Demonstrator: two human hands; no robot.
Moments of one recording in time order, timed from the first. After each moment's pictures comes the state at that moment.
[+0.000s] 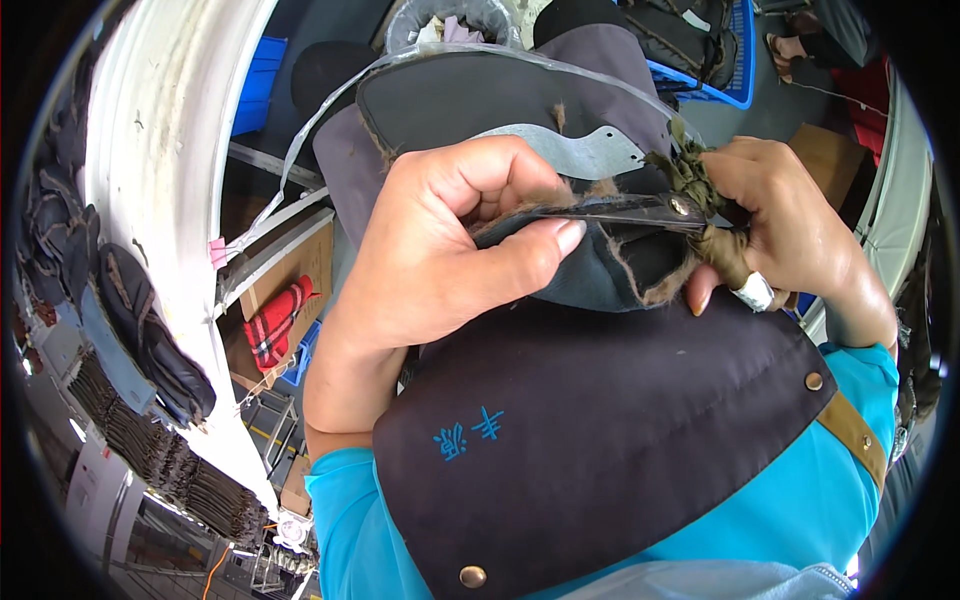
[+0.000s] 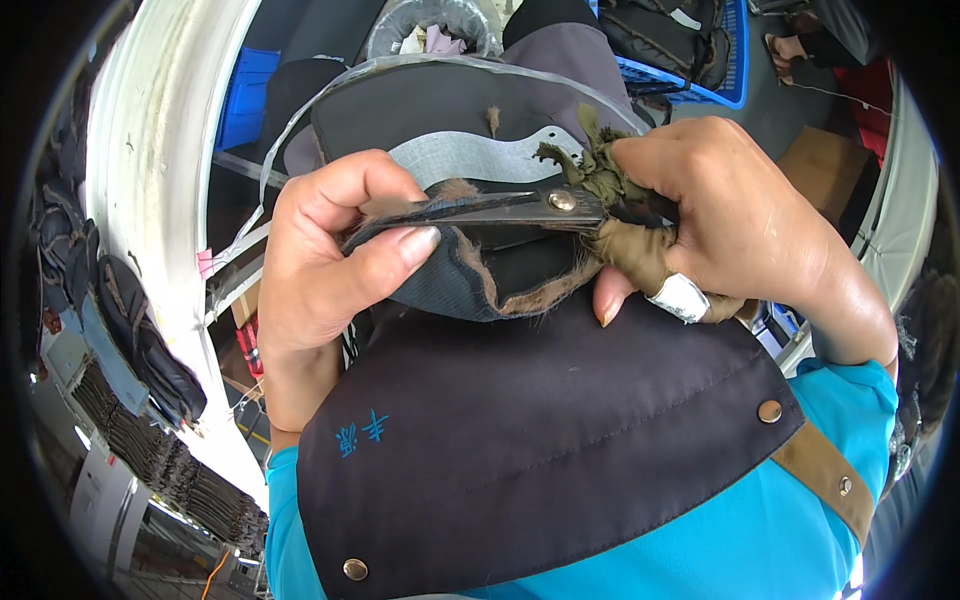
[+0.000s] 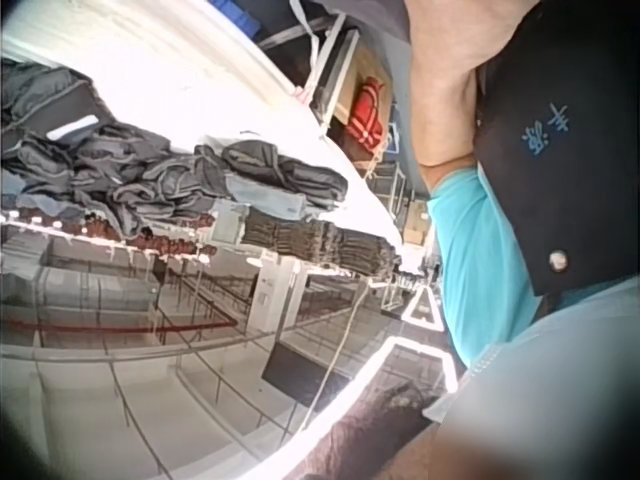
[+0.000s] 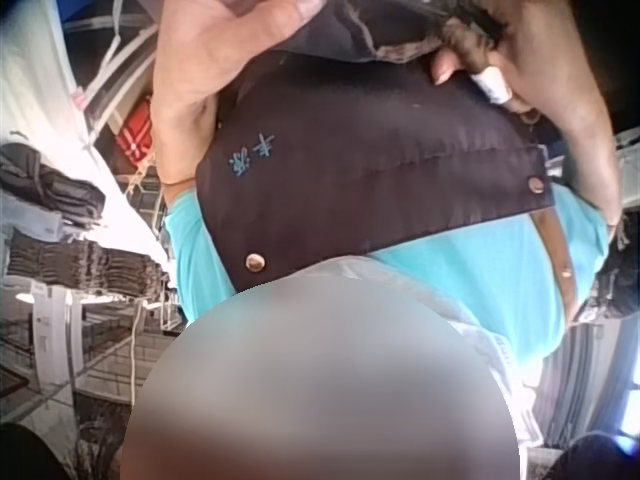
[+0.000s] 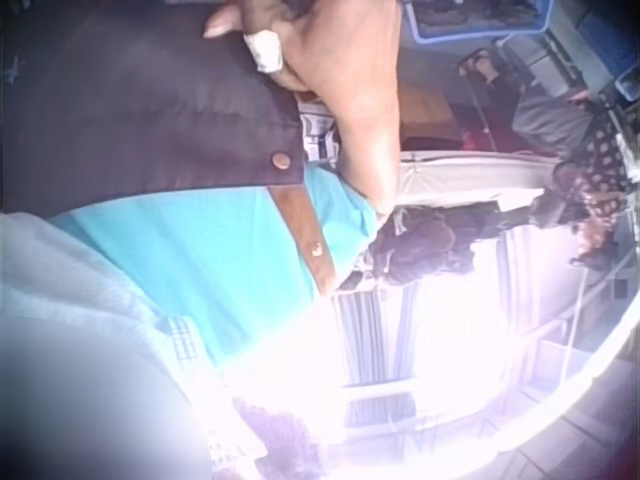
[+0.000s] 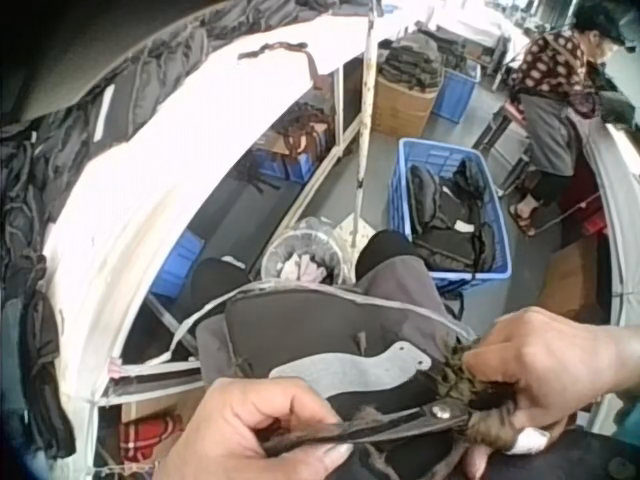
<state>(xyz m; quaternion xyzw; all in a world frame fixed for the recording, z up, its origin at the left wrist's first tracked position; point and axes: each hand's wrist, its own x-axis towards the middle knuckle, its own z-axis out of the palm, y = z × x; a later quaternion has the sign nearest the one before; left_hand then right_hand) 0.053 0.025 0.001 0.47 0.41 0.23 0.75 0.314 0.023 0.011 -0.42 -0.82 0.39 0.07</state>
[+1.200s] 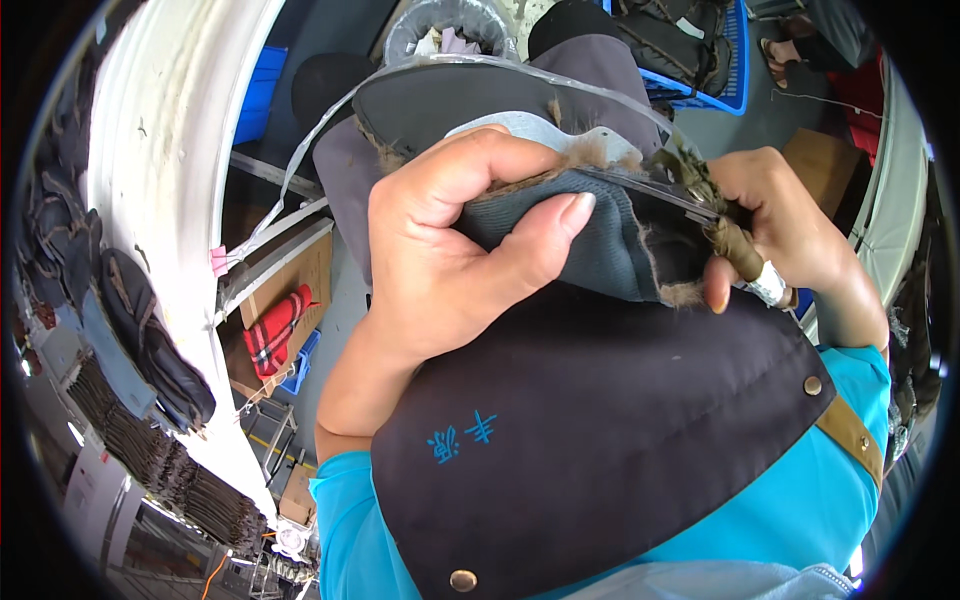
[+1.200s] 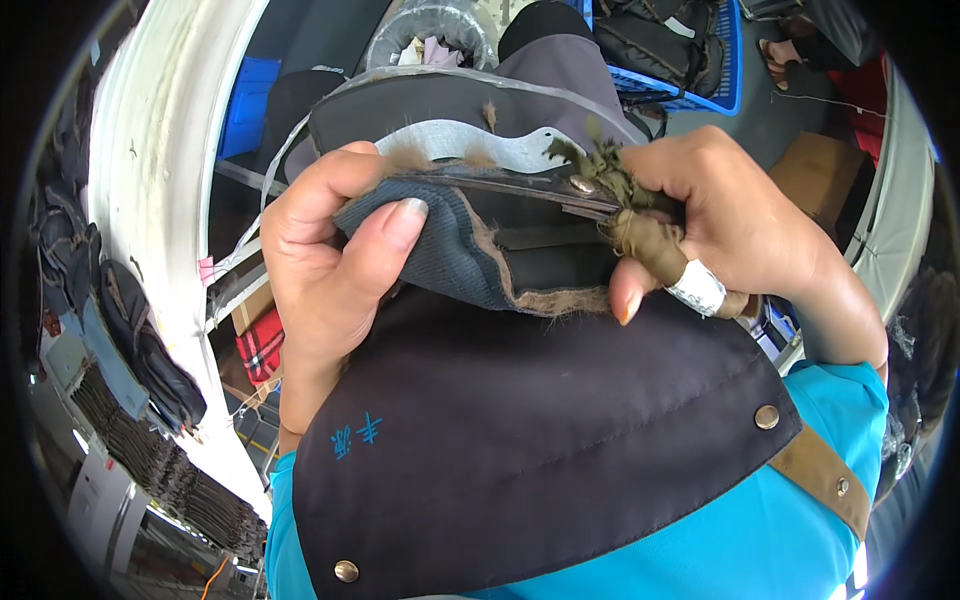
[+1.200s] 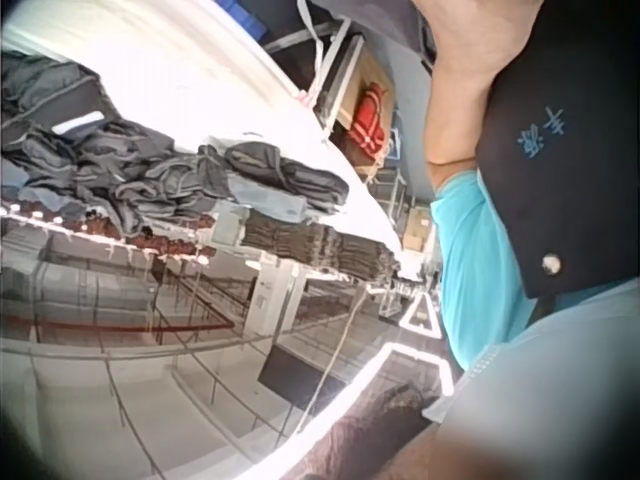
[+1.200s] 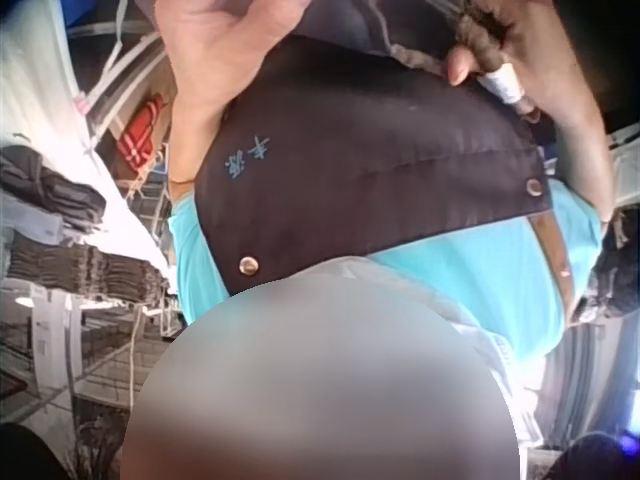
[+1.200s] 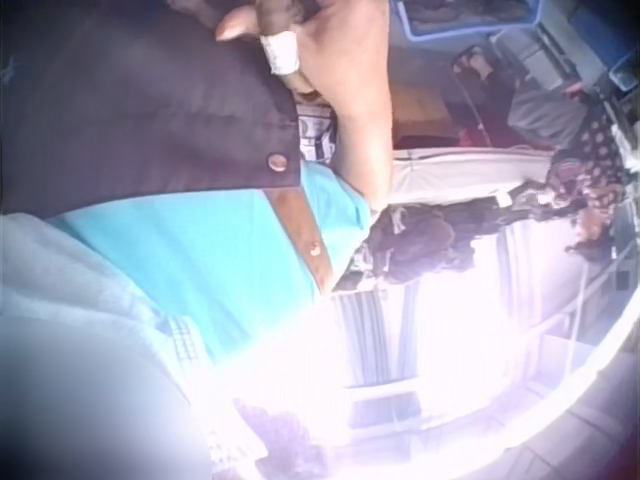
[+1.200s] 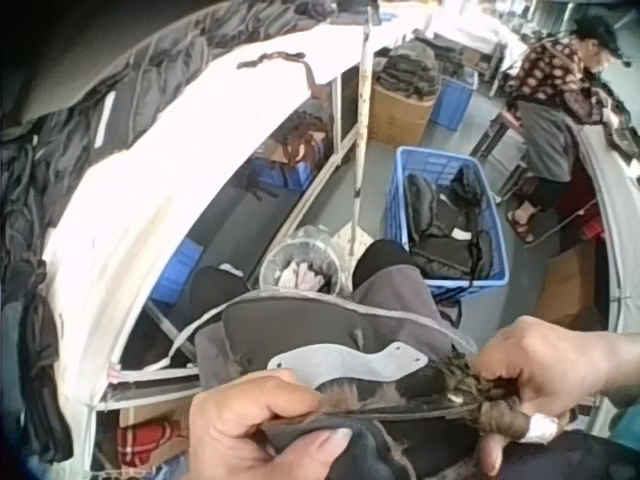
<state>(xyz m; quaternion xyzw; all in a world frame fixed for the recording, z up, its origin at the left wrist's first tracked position) 0.075 0.019 -0.015 0.54 0.37 0.46 0.60 0.327 0.020 0.006 -0.43 -0.69 0.57 0.11</state>
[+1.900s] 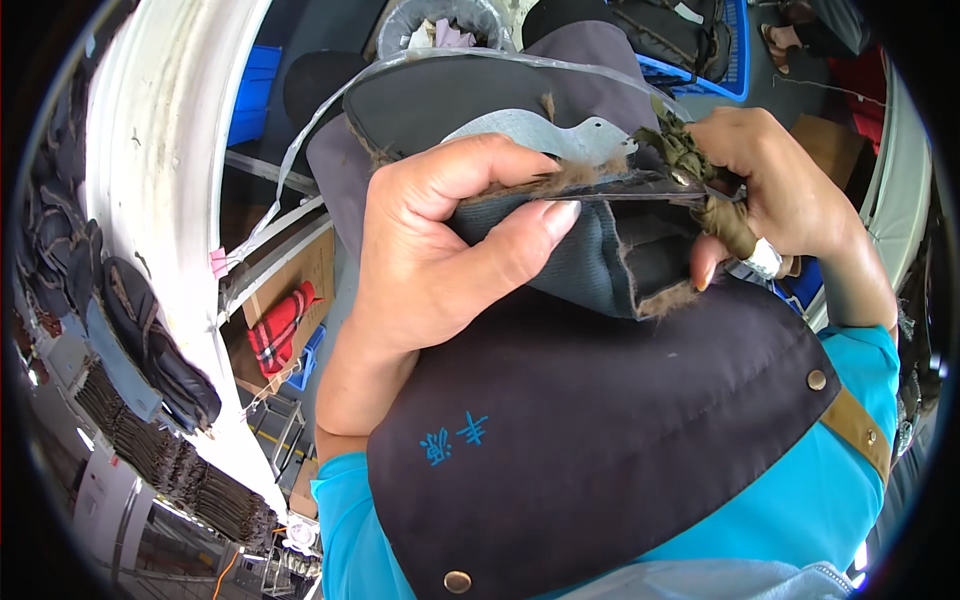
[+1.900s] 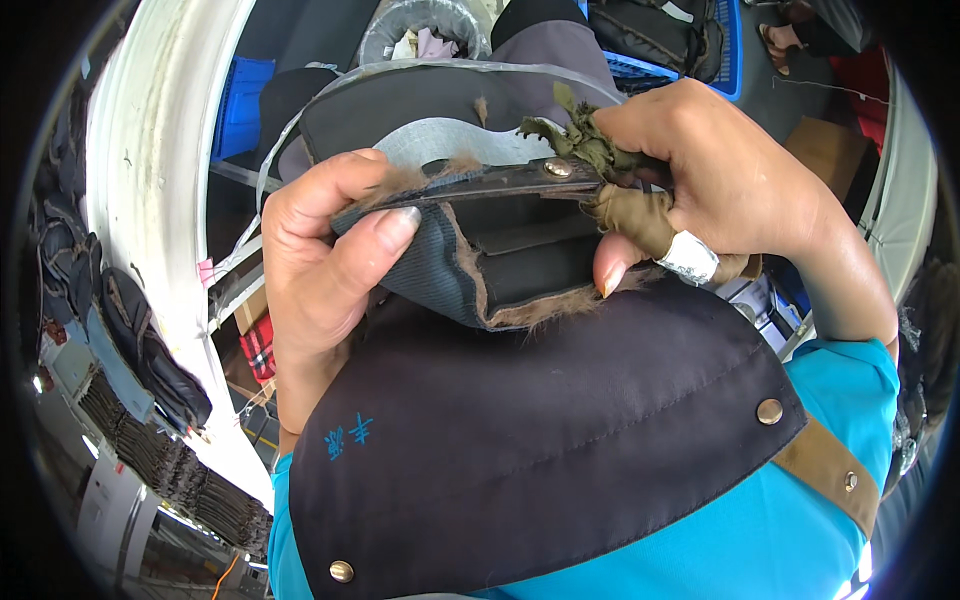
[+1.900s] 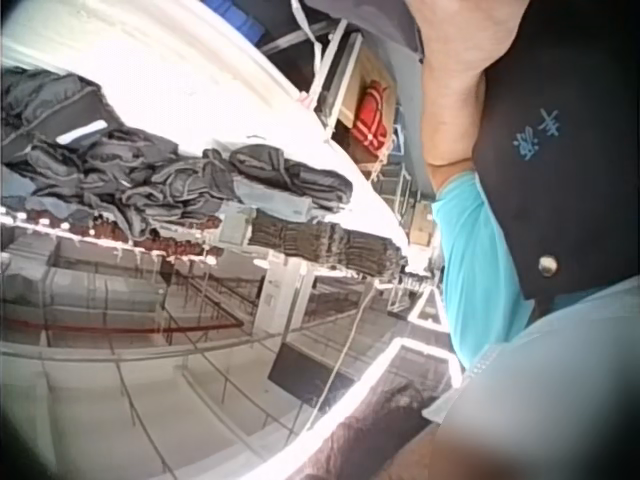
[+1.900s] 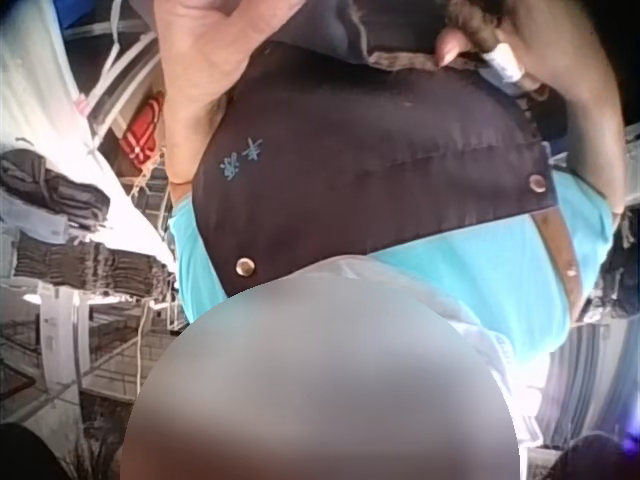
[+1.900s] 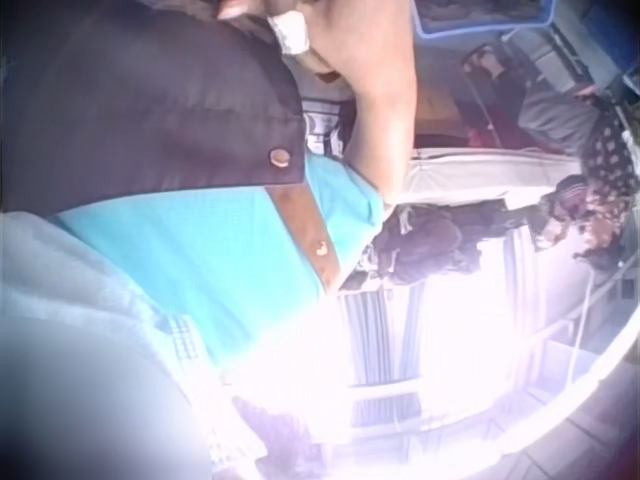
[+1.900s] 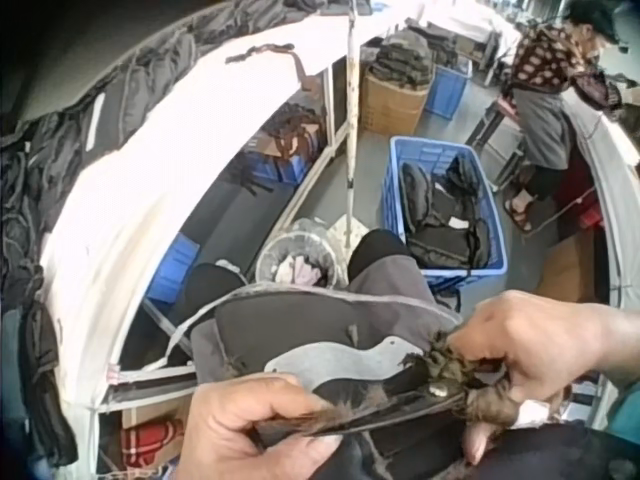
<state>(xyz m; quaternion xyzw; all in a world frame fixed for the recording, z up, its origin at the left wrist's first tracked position) 0.074 0.017 -0.014 0.48 0.36 0.42 0.69 0.334 0.040 0.000 -0.39 -0.81 0.43 0.04</state>
